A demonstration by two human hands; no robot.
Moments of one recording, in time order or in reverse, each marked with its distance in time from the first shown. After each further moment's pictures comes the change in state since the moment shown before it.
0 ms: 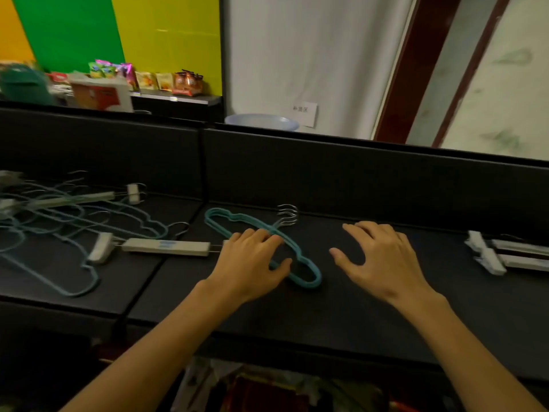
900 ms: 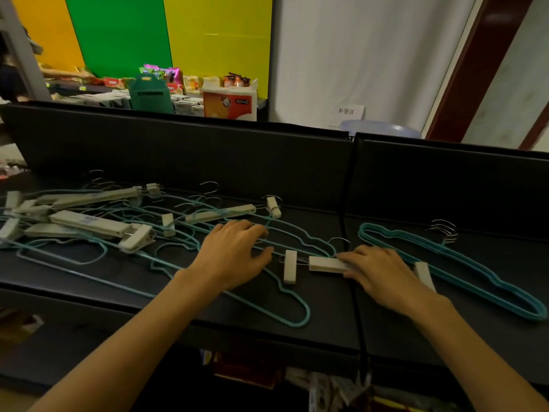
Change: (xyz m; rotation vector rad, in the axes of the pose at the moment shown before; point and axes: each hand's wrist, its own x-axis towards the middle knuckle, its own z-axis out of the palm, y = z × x) left_hand -0.096 -0.349 -0.087 0.014 -0.021 -0.107; right_hand 0.098 -0.307 0.089 0.013 -0.272 -0.177
